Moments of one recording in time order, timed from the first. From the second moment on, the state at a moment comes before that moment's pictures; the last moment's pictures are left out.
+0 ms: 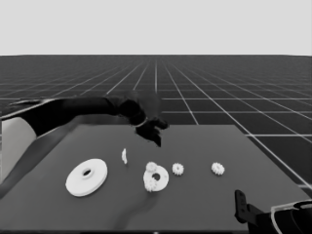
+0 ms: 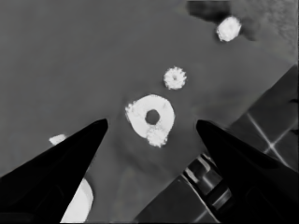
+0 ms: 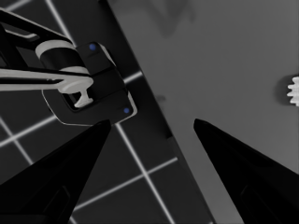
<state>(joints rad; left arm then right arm) -0.26 2.79 -1.35 0.10 1.22 -0.74 -0.35 1.76 -0.39 -0.70 -1.18 0.32</state>
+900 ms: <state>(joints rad) -0.34 1.76 -0.42 0.31 0.68 0.35 0.22 2.77 -1.57 0.02 -1.58 1.18</state>
